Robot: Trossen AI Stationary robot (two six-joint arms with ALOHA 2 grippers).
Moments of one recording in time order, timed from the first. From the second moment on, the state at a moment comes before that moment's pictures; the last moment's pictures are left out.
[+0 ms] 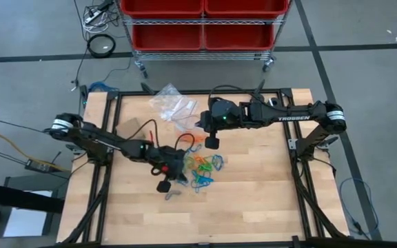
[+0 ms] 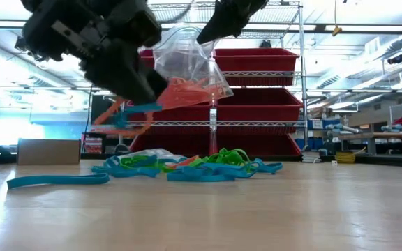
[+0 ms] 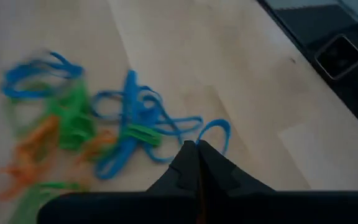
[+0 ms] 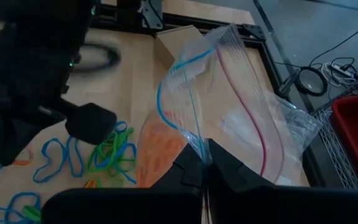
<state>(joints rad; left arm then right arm) -0.16 1.52 0.72 0.11 0.26 0.00 -0.06 1.59 1.42 -0.42 0.15 -0.16</state>
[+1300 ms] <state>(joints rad) -0.17 1.30 1.06 -0.28 -0.06 0.35 -0.04 1.62 1.42 -0.42 0.11 -0.12</state>
